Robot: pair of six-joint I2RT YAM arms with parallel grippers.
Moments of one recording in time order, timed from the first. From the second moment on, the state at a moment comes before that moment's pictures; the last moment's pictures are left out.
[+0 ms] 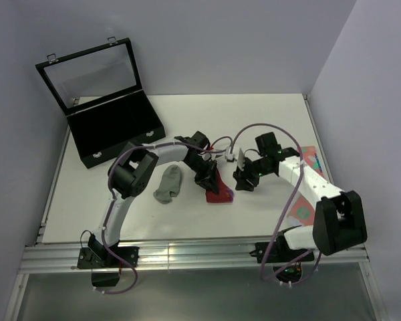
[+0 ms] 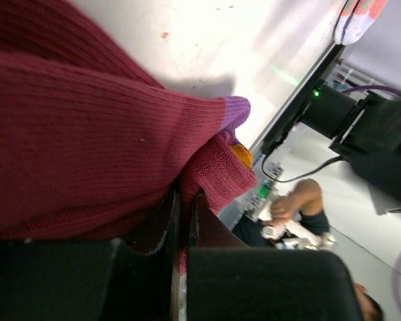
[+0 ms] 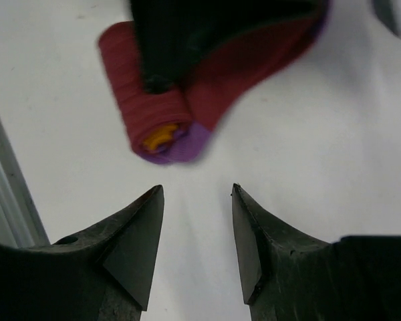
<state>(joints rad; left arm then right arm) -0.71 2.24 1.54 -0.57 0.86 -0.49 0.21 1.37 0.90 -0.72 -0.67 -0.83</state>
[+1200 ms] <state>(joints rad) -0.69 2.34 1.64 -0.88 0.90 -0.43 0.78 1.18 0.56 -0.36 -0.39 -1.01</state>
